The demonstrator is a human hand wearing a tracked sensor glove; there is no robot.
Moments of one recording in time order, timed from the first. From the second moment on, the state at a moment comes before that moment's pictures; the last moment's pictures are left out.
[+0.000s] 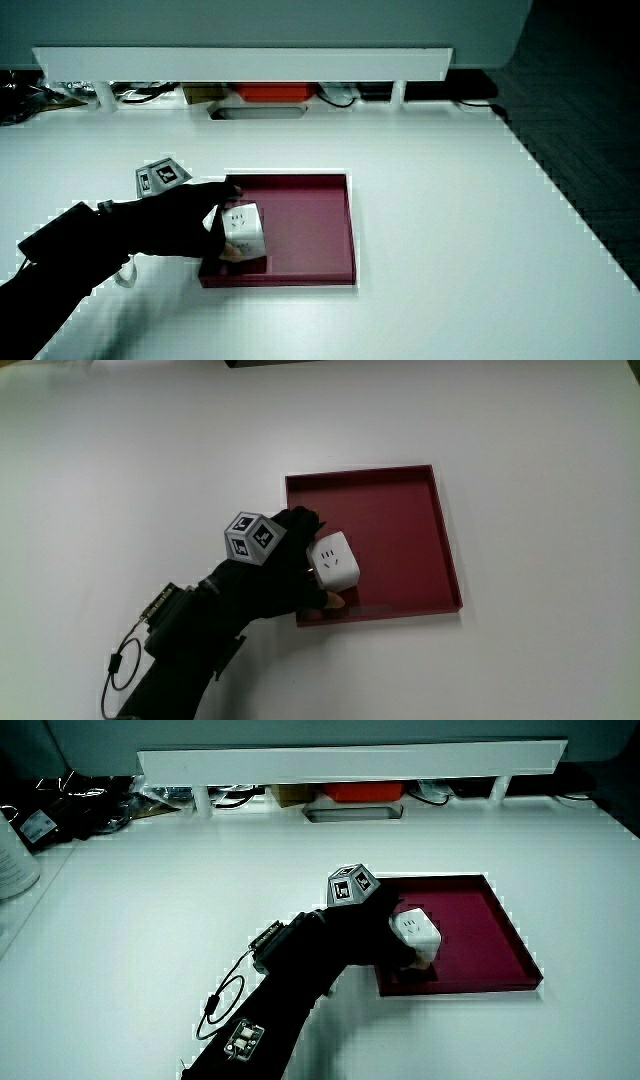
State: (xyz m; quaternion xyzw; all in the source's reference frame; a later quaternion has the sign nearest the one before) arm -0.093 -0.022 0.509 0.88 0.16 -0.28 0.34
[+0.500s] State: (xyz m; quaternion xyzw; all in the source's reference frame) arm -0.083 -0.021 0.518 0.89 0.17 -0.27 0.34
